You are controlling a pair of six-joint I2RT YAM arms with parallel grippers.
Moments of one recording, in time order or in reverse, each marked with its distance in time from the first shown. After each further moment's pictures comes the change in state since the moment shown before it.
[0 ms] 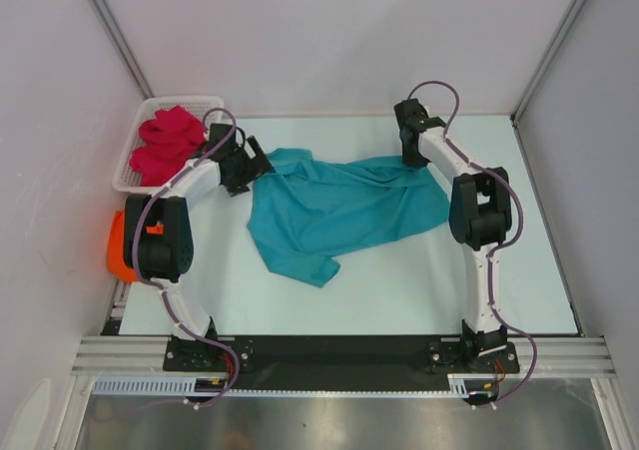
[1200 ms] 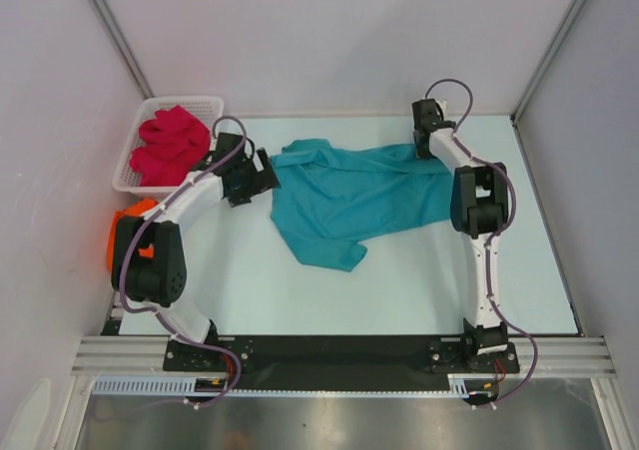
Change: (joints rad) left arm -0.075 -0.172 -0.117 -0.083 -0.067 0.075; right arm -0.115 0.221 0.157 0.183 0.138 -0.095
